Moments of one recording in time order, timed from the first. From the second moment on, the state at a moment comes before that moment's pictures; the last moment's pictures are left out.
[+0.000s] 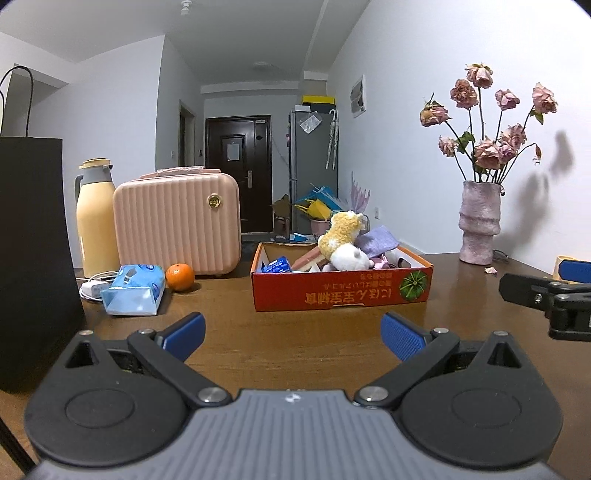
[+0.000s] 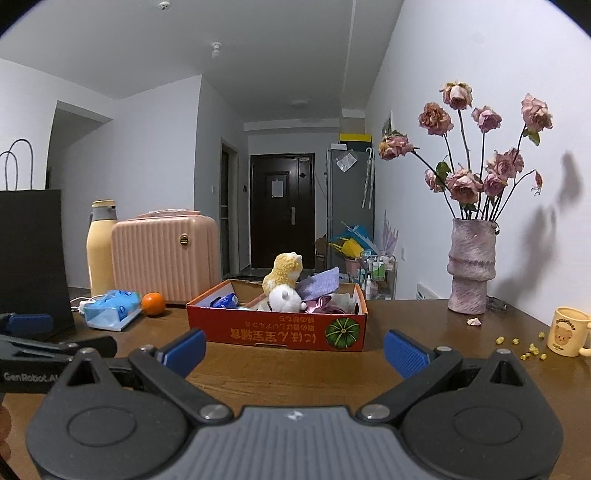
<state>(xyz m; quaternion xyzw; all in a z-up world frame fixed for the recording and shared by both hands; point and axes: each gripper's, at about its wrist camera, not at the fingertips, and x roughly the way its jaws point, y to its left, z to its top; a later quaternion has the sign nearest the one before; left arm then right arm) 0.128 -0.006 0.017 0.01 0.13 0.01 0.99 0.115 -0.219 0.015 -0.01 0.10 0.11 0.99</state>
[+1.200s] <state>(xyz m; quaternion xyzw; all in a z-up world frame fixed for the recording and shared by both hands) 0.106 -0.010 0.022 0.02 0.12 0.01 0.99 0.090 -0.215 0.018 -0.01 0.09 0.12 0.99</state>
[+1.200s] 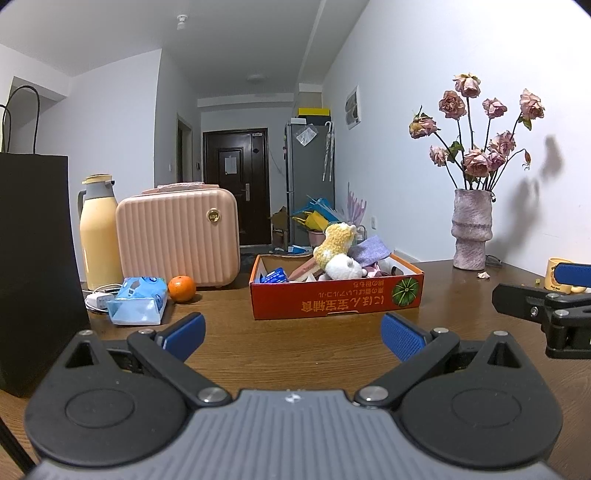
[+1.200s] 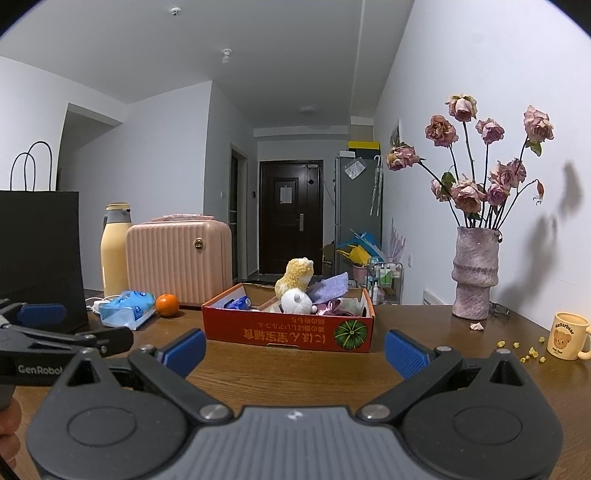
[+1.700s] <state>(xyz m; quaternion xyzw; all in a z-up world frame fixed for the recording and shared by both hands) 0.104 -0.012 0.022 0.02 0.11 0.01 0.99 0.089 -0.215 0.017 -0.01 0.09 0.12 0.99</state>
